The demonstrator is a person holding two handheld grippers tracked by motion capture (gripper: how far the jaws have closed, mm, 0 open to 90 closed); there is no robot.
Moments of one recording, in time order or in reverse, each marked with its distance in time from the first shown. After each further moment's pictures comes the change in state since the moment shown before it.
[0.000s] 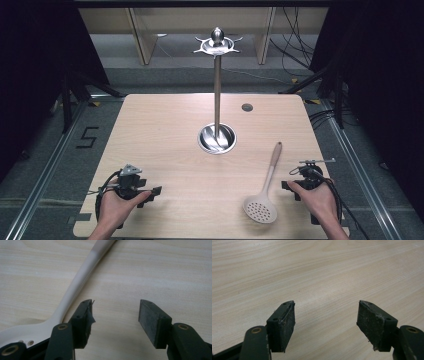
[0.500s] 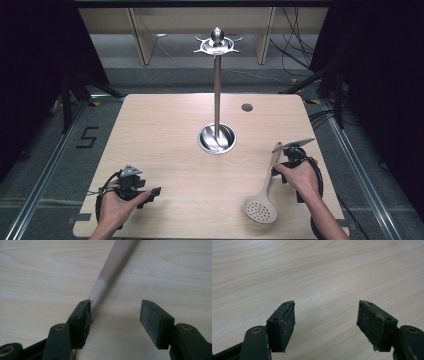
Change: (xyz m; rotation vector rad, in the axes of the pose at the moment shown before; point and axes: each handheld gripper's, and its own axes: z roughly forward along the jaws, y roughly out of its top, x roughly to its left) left arm -0.001 -0.001 0.000 0.009 0.033 -0.004; right arm 0.041 0.059 0.022 0.216 -0.074 0.273
